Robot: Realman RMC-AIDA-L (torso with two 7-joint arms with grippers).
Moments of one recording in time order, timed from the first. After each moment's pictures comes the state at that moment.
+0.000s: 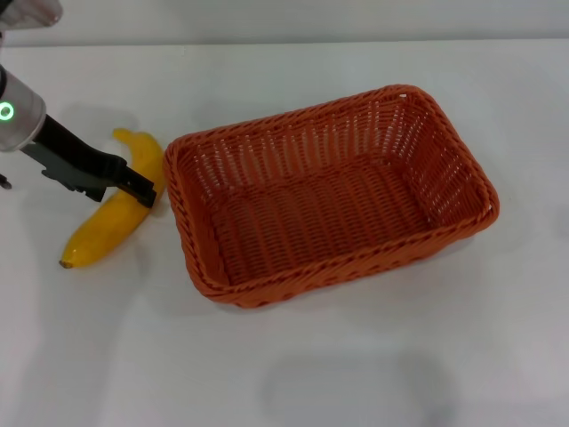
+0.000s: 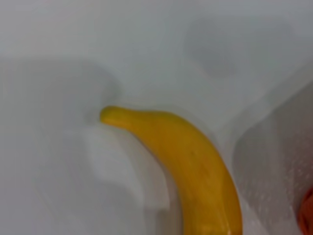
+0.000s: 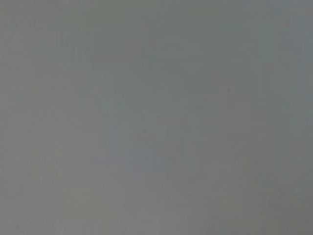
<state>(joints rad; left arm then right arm) -1.21 -1.96 2.85 -0.54 0.59 1.35 -2.27 0.47 1.97 -0.27 -0.18 2.20 0.92 -2.77</state>
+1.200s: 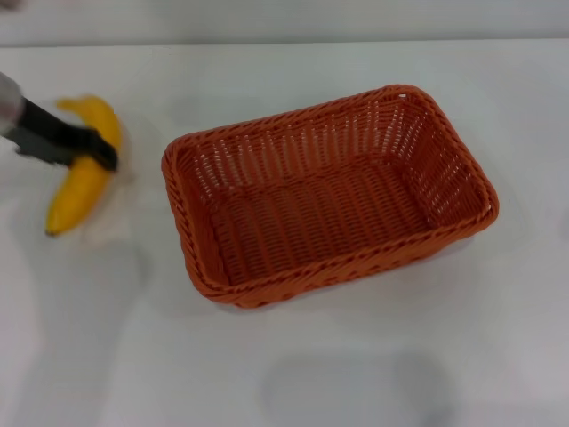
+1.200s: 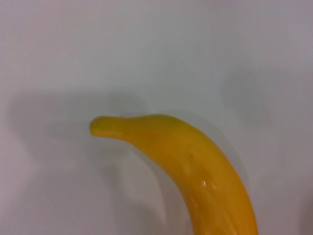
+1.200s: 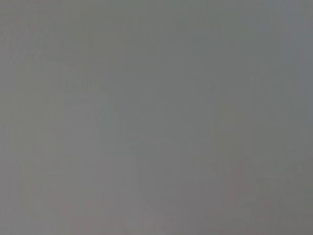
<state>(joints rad) -1.19 -1.99 2.85 -0.64 0.52 1.23 -2.31 0.47 1.97 -0.23 -0.18 2.19 0.92 -2.78</state>
